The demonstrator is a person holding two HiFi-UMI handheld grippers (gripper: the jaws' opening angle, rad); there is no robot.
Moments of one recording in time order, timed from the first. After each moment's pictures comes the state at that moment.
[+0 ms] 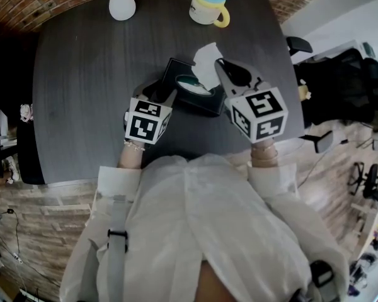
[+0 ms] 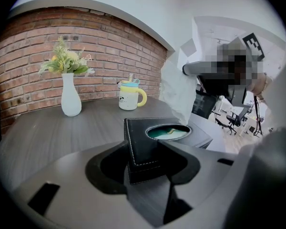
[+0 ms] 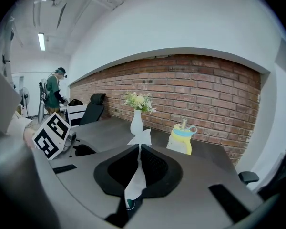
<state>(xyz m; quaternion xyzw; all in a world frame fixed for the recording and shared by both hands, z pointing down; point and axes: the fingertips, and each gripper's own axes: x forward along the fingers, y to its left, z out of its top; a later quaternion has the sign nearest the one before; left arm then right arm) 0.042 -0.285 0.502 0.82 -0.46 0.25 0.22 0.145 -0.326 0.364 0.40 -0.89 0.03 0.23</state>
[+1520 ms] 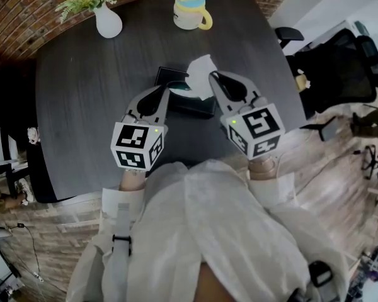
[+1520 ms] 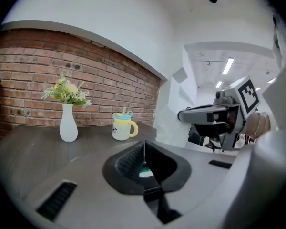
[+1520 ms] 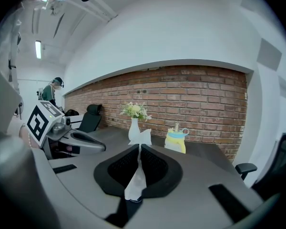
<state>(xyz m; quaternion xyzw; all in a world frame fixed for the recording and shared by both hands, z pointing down) 0.061 -0.272 0.397 0.86 -0.47 0.12 0.14 0.167 -0.288 0.345 0.43 -0.89 0.03 0.17</state>
